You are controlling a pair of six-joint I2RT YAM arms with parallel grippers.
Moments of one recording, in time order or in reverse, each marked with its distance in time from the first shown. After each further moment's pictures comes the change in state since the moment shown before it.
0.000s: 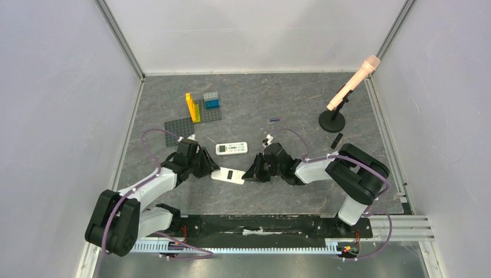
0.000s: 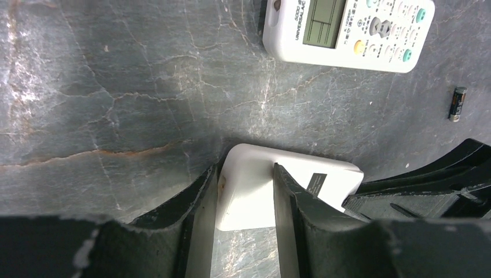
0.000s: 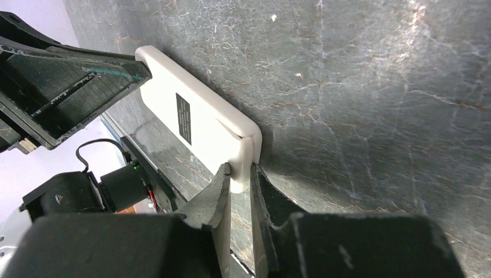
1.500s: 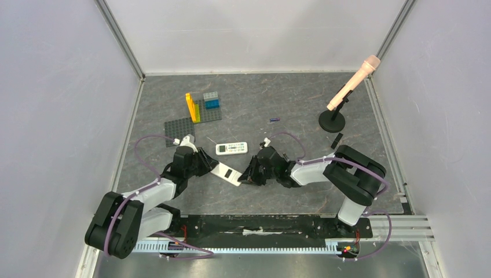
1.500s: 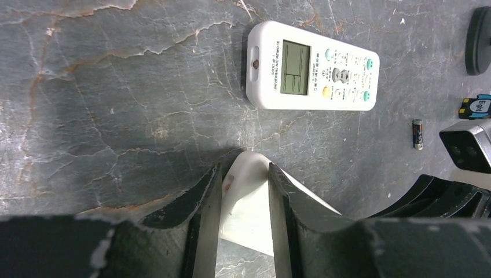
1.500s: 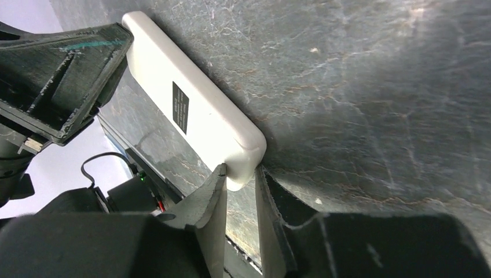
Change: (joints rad) left arm 0.019 -0.021 -0.183 0.408 -0.021 -0.019; right arm 0.076 0.018 0.015 -0.011 0.101 0.118
